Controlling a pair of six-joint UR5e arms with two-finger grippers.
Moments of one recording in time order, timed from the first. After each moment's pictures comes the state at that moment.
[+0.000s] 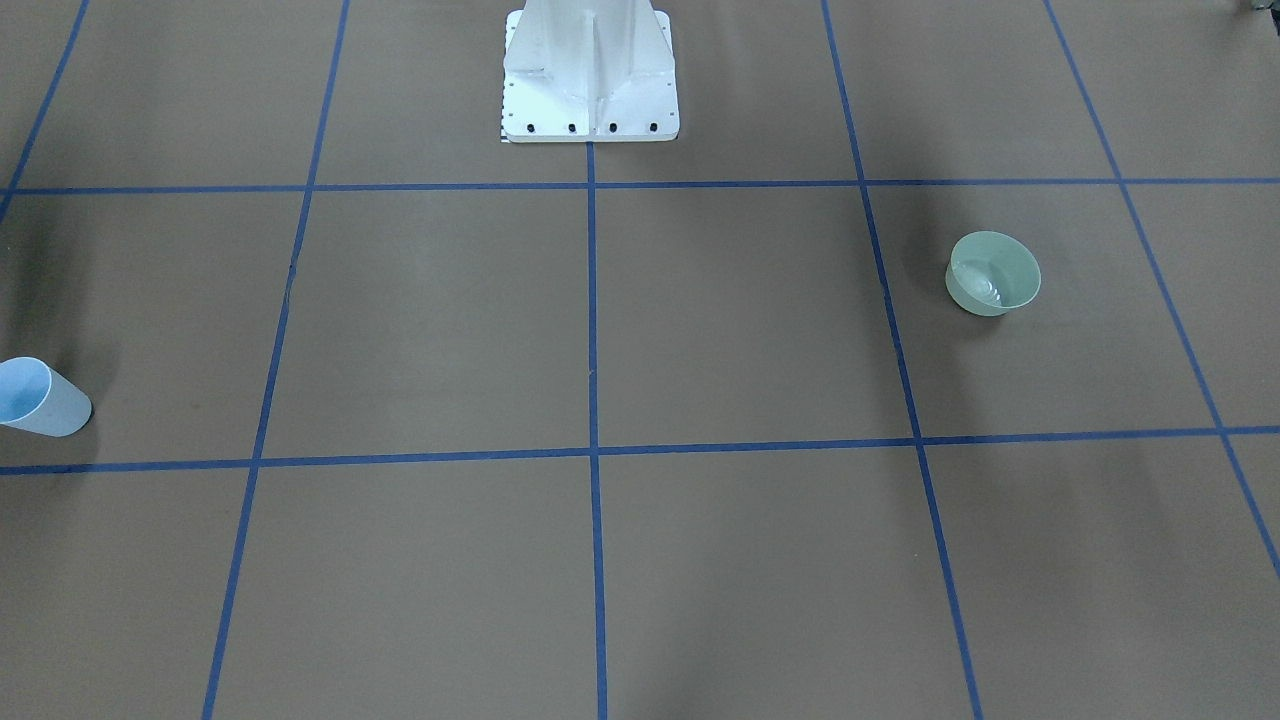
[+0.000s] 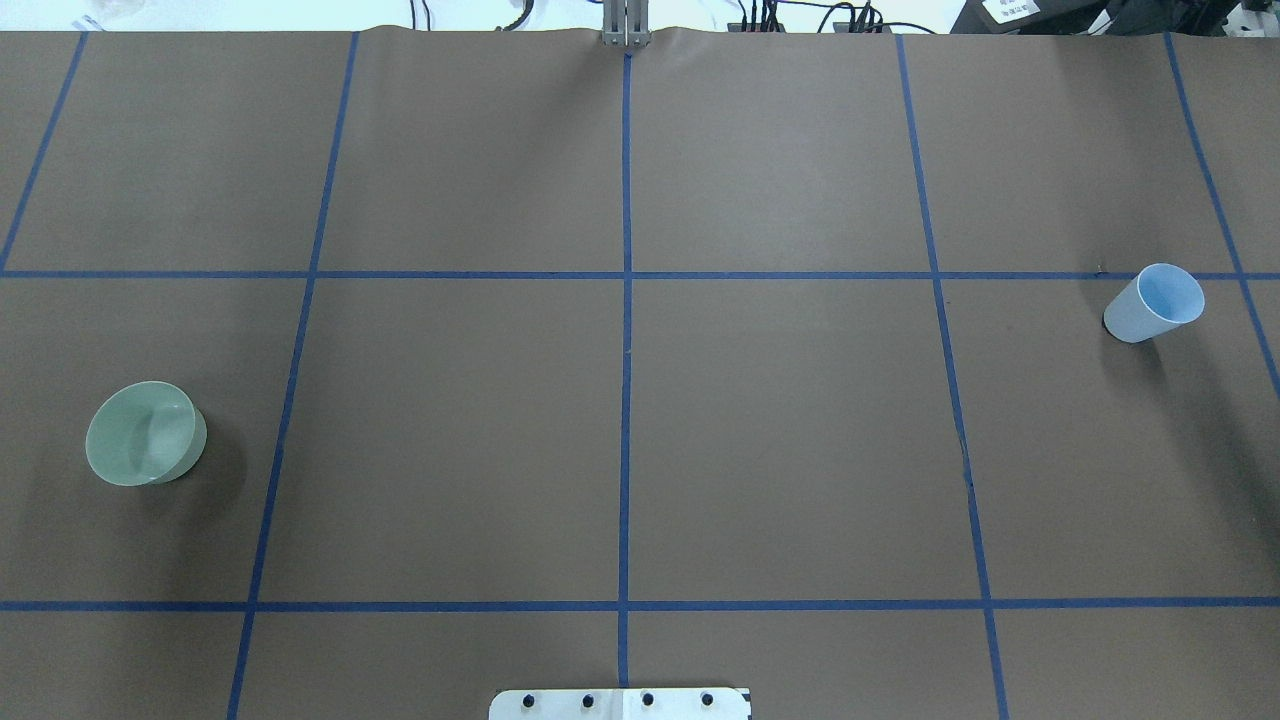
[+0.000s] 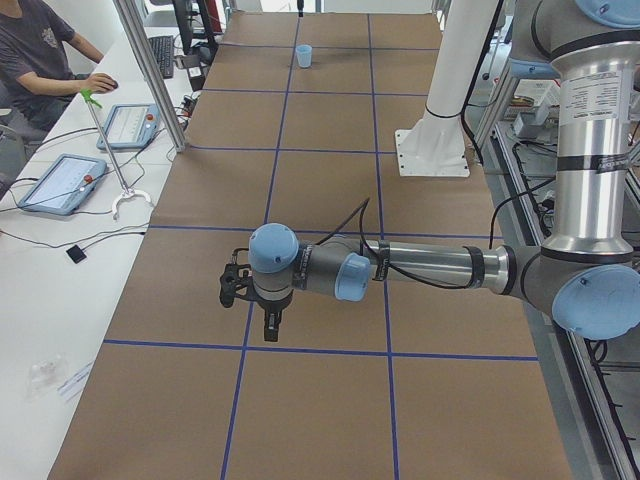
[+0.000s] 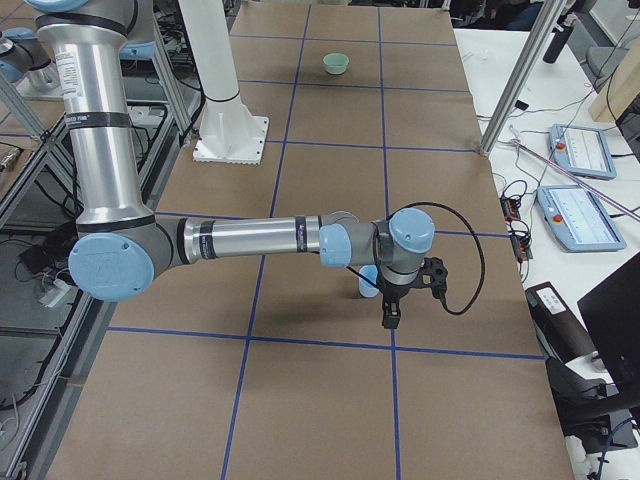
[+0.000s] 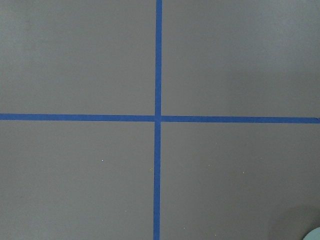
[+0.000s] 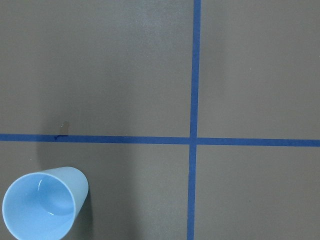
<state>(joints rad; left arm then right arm) -1.56 -1.51 -1.67 -1.73 -2.42 -0.16 1.48 -1.46 1.55 -1.57 2.31 0.12</state>
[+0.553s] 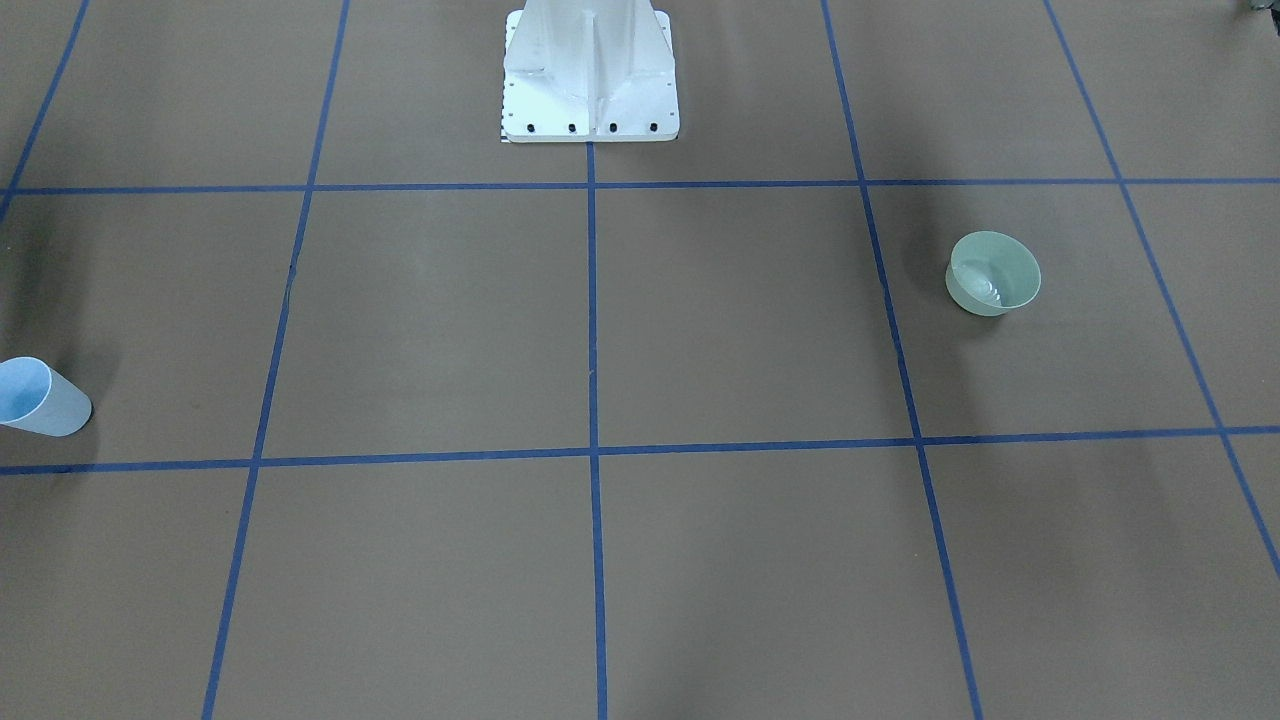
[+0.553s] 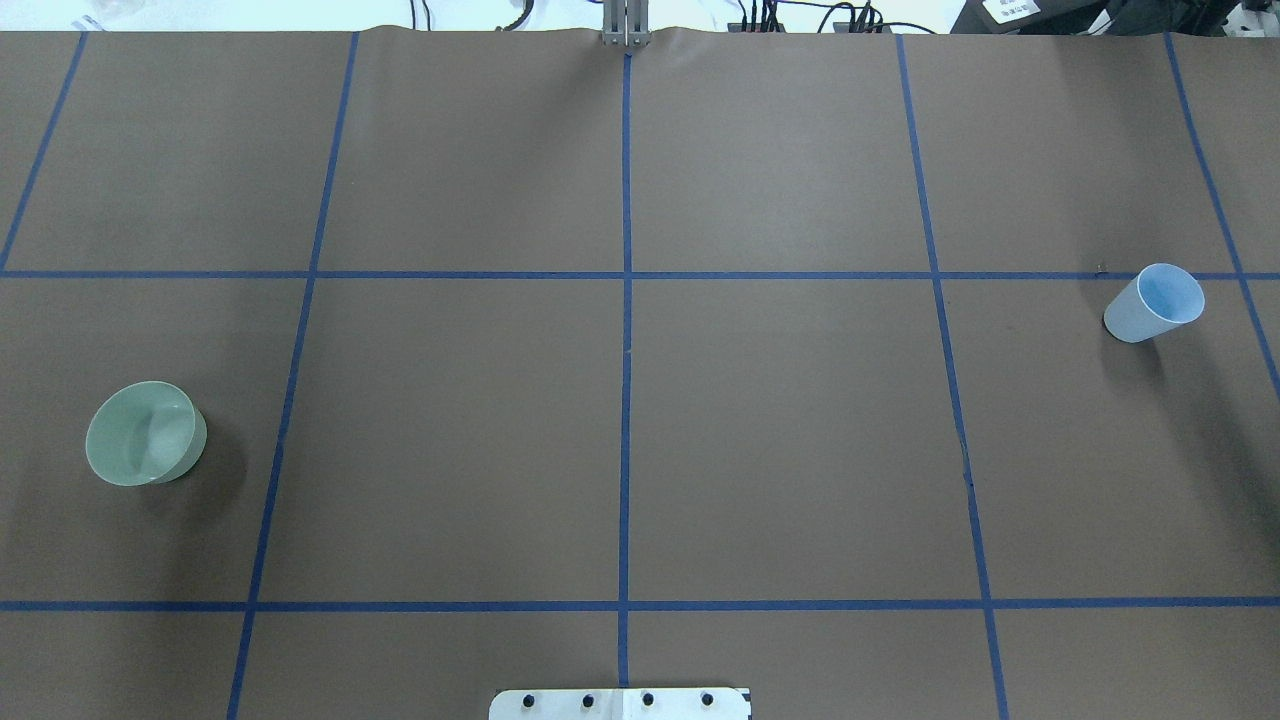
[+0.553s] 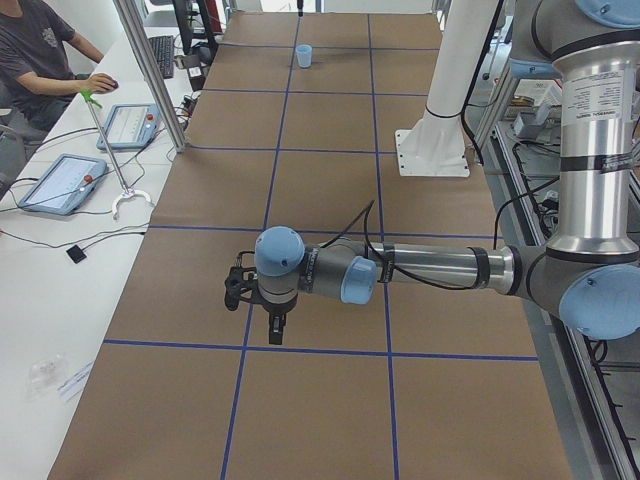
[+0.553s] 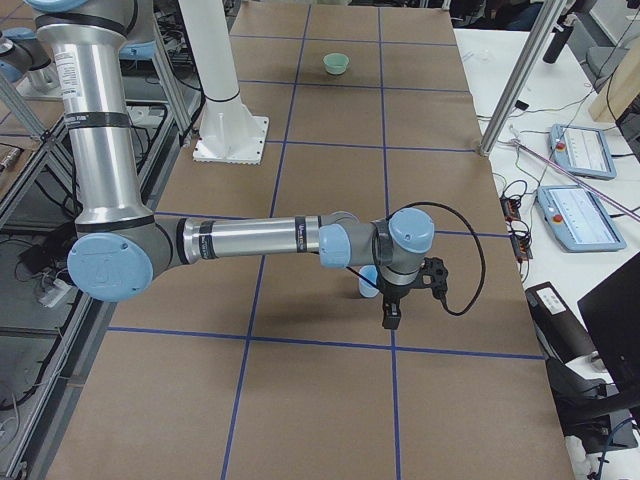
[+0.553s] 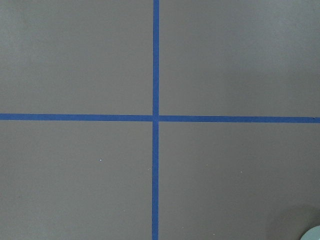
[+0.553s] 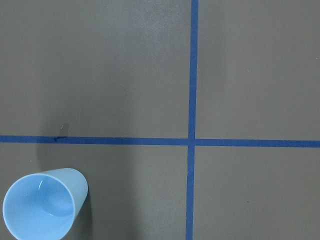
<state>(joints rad) -1.55 -1.47 -1.68 -1.77 -2.41 -0.17 1.48 -1.46 1.56 -1.57 2.32 0.12</state>
